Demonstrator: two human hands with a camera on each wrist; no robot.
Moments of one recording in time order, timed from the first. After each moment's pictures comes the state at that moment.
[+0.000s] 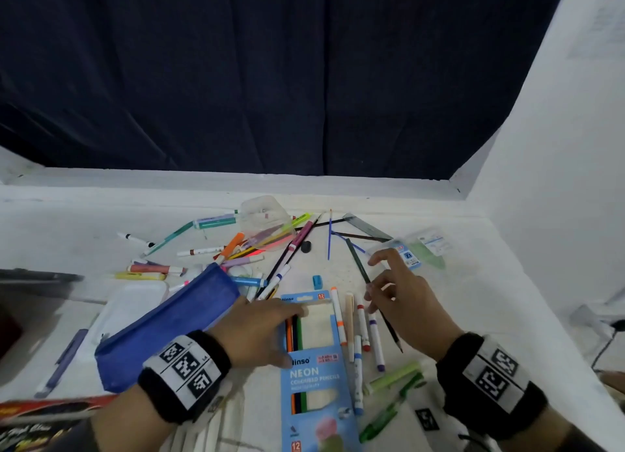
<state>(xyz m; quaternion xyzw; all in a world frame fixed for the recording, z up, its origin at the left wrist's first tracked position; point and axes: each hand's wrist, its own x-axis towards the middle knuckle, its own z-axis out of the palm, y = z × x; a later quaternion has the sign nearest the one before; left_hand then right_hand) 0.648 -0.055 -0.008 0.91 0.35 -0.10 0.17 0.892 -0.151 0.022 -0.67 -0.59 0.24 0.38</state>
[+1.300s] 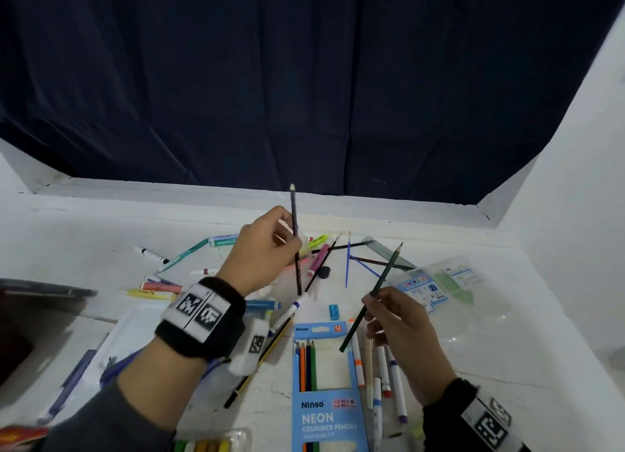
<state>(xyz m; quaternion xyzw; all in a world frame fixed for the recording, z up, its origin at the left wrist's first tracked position) 0.676 0.023 0.076 0.75 0.46 0.33 0.33 0.864 -0.111 0.008 -0.61 -0.39 0.40 0.56</state>
